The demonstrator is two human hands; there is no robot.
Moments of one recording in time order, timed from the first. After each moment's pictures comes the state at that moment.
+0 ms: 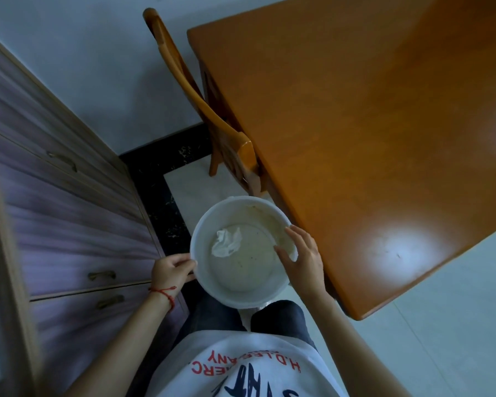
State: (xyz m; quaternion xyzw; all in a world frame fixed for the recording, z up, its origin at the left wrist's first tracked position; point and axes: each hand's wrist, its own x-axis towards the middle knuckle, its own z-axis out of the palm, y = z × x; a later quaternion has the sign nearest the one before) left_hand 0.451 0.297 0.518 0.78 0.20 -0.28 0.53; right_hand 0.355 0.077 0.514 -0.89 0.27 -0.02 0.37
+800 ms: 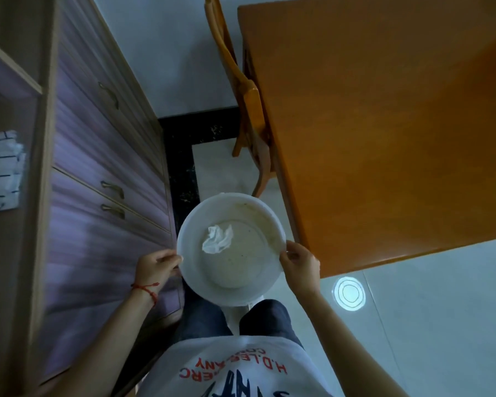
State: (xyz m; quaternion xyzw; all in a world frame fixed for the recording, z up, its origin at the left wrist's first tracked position) left_hand 0.281 0.306 0.512 0.78 0.30 -0.19 0.51; right_hand 0.234 0.042 0.507 -0.83 0.26 0.06 0.50
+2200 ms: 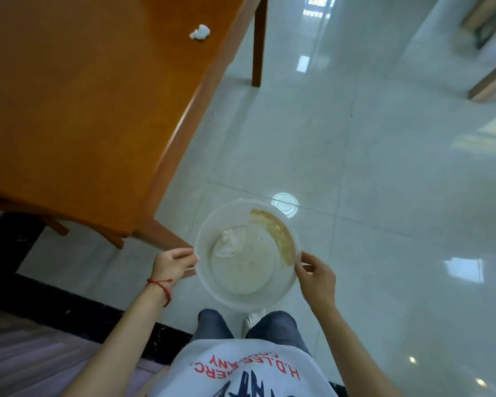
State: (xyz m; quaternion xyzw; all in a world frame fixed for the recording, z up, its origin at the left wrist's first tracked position) left_hand 0.080 0.055 0.517 0.78 -0.10 -0.49 0.38; right_hand -0.184 -0.005 0.505 -0.50 0.69 -0.23 0.47
